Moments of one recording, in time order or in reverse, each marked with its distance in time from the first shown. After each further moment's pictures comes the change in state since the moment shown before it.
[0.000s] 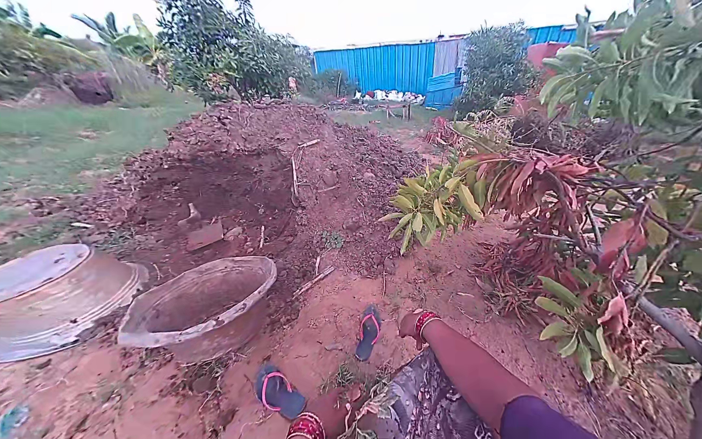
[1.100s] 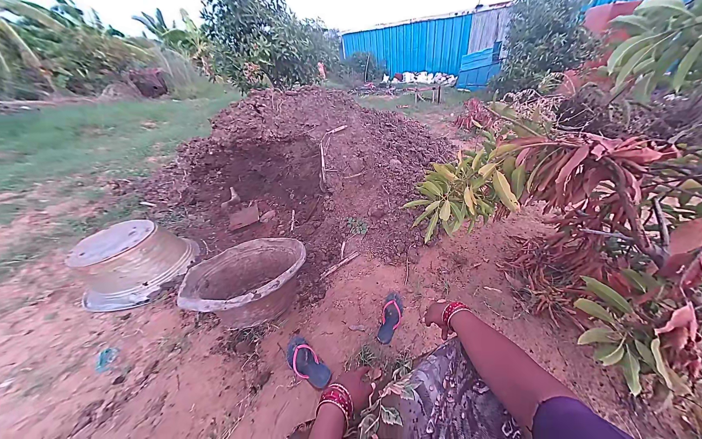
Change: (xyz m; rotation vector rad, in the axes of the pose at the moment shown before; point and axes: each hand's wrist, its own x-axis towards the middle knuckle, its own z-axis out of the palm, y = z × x) left_hand 0.005 0.004 0.004 0.015 0.000 -0.035; right_hand 0.016 0.010 0.000 0.152 -0.016 0.072
